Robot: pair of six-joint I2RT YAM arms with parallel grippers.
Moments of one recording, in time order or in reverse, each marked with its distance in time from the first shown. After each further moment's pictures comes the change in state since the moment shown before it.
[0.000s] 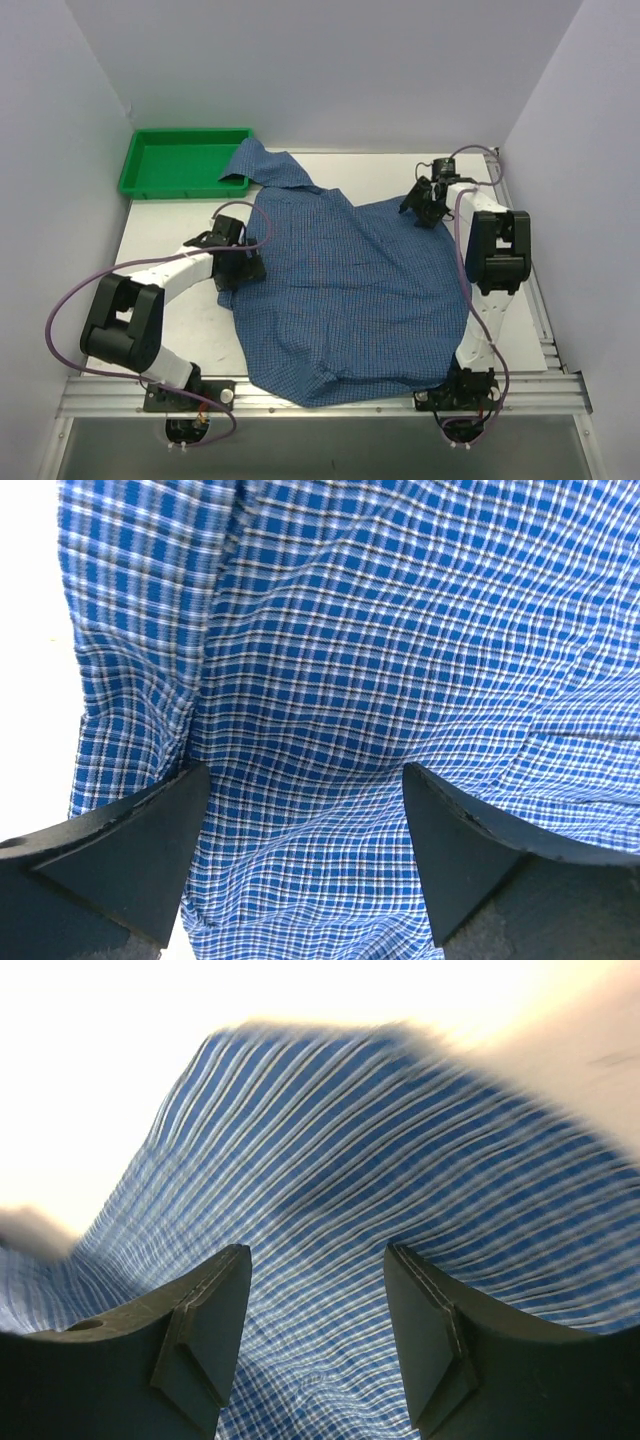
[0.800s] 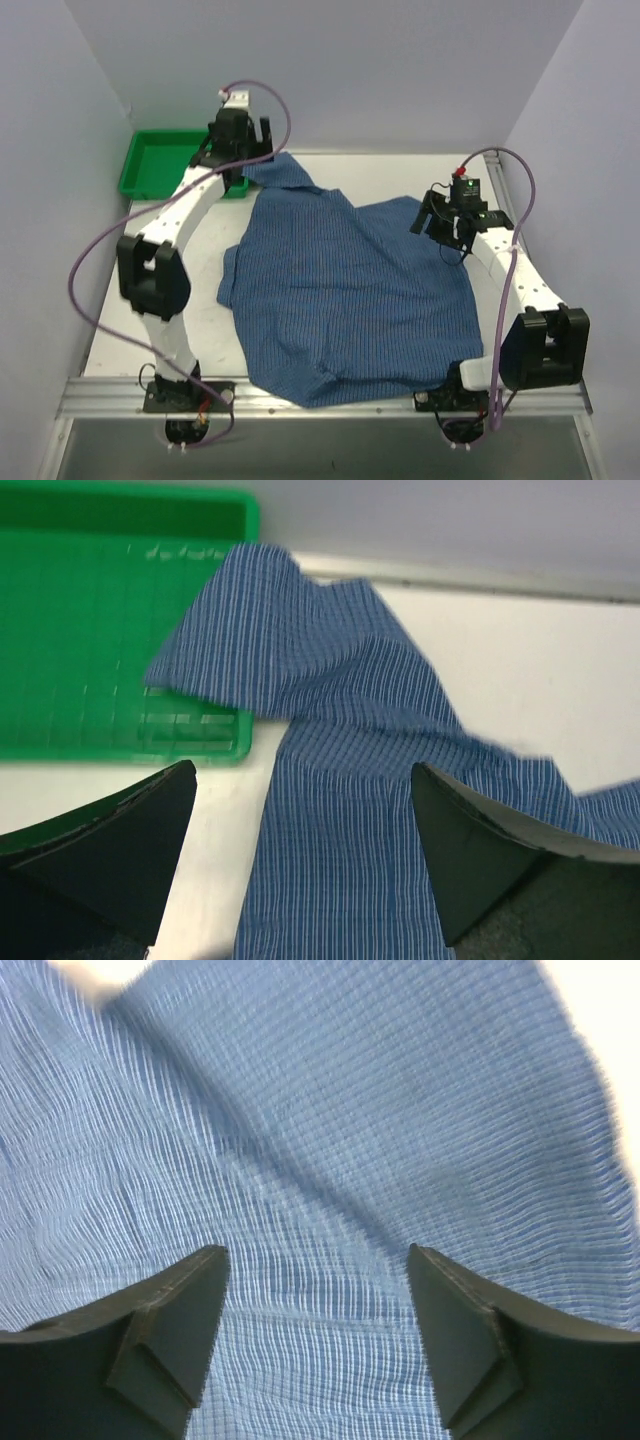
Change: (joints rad) left arm 0.021 0.429 1.015 0.106 -0.246 0.392; right arm 0.084 -0.727 -0.456 -0.113 0.082 -0.198
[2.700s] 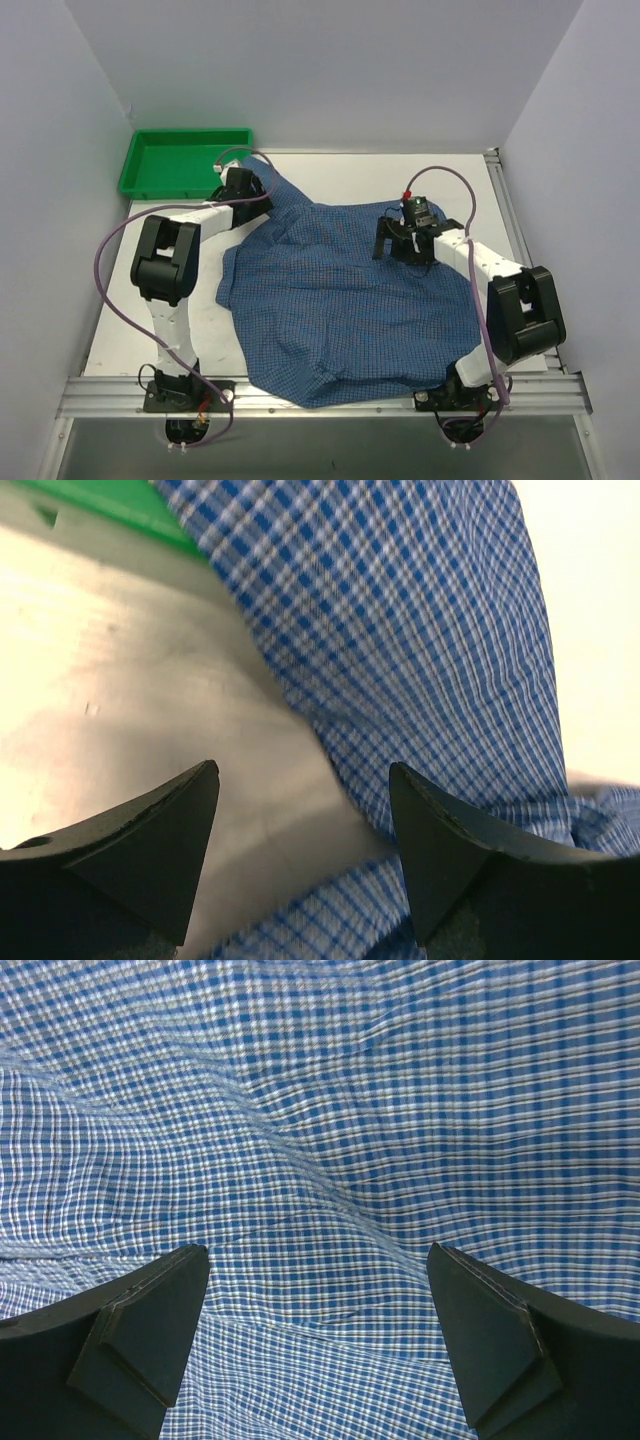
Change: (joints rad) left arm 0.050 0.050 -0.523 0.259 0.117 -0.453; right arm 0.187 0.188 -0.071 0.122 0.019 -0.024
